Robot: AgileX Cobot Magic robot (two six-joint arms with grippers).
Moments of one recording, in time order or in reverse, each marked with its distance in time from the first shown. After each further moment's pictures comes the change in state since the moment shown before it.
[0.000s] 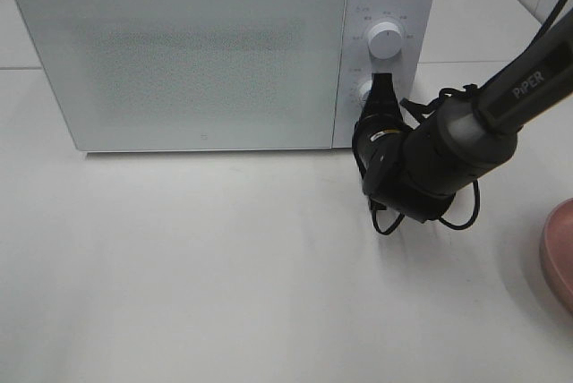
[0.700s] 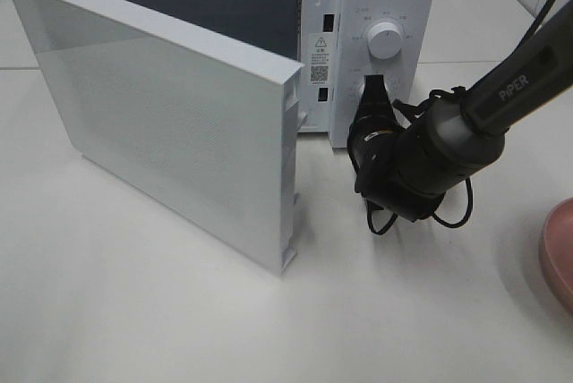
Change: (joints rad) left arm 0.000 0.000 0.000 0.000 0.000 0.000; right arm 0.001 0.031 -0.038 0.023 0.011 -0.059
